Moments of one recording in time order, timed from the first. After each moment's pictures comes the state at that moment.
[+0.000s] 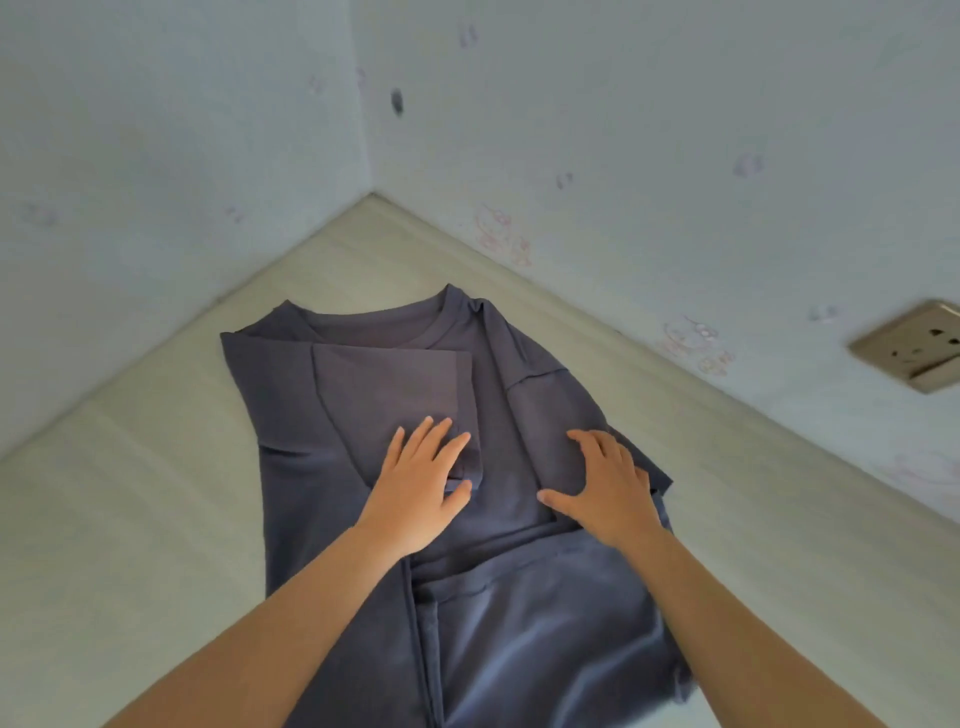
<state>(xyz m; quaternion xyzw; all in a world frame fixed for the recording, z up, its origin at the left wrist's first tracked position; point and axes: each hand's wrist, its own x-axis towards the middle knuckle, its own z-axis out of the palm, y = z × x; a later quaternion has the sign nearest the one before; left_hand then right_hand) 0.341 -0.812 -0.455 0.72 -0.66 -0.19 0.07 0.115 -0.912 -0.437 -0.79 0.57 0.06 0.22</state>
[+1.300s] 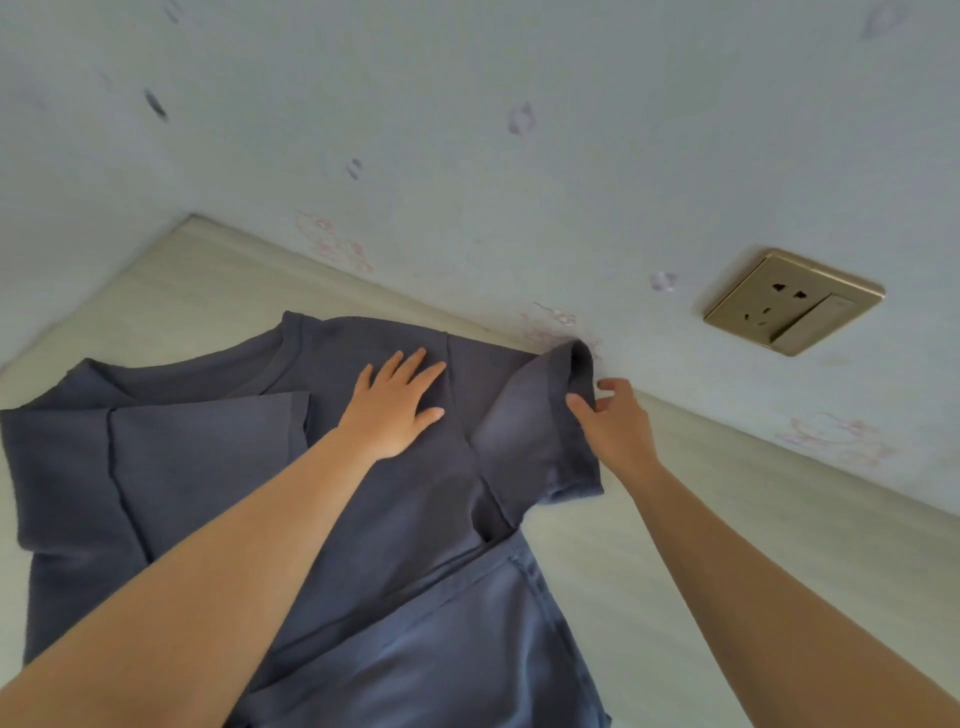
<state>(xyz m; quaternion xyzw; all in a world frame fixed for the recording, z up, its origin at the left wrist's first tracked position) 0.252 -1.014 -0.469 0.69 -0.70 -0.16 -0.06 -0.015 -1.048 -0.441 -0.55 0.72 -0.18 0.38</state>
